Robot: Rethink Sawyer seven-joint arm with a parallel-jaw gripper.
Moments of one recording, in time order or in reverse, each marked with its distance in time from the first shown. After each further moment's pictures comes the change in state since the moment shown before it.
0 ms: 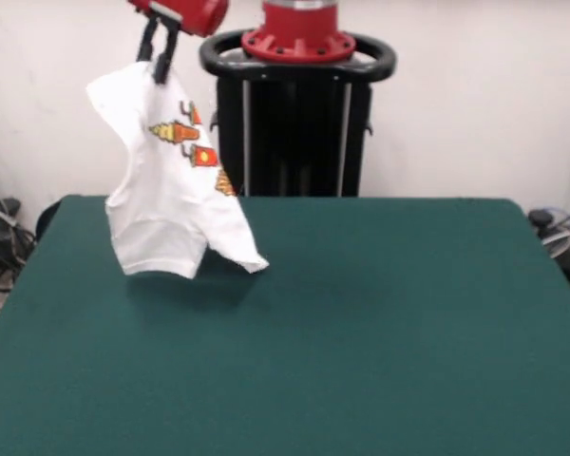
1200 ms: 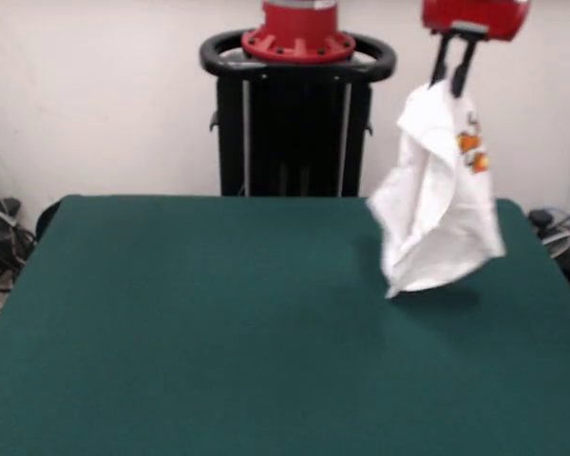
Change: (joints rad) arm 0.518 0.029 0.057 -0.090 0.244 0.317 0.331
